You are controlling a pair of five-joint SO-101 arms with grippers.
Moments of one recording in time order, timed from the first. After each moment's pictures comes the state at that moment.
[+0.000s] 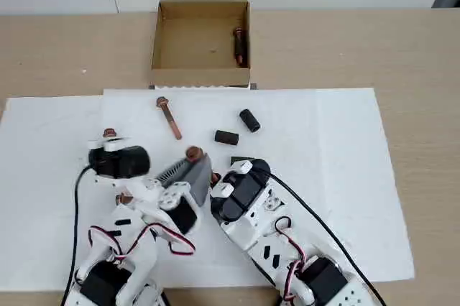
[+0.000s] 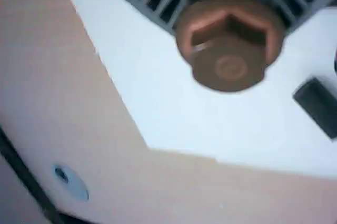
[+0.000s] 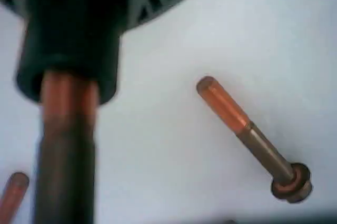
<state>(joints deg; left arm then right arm) 28.7 -103.3 81.9 49.7 40.0 -44.3 -102.3 87.6 49.5 2.2</state>
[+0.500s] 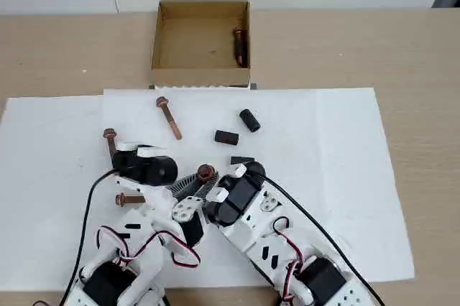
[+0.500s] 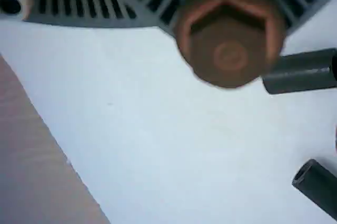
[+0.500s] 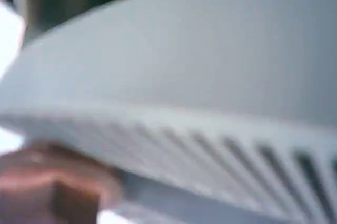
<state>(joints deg) 34.6 -103.6 83.4 56.5 32.7 -44.7 -102.2 87.8 48.4 3.9</state>
